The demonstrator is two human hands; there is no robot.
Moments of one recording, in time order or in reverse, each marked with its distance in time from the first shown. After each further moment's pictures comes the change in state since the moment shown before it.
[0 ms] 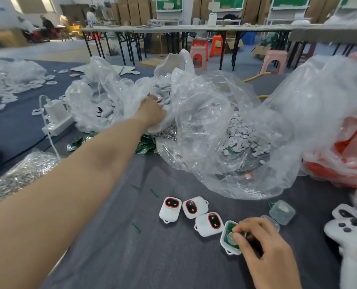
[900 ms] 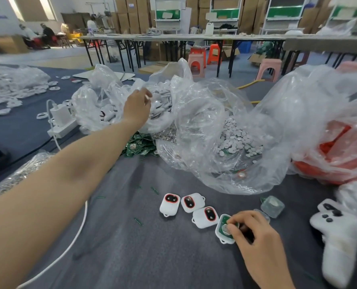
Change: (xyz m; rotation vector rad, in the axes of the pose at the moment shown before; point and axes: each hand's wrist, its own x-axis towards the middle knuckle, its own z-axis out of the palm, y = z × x) left_hand -0.029 -0.012 -0.039 -0.184 0.392 0.151; right_hand 0.001 0.003 -0.002 0.043 -0.070 0.035
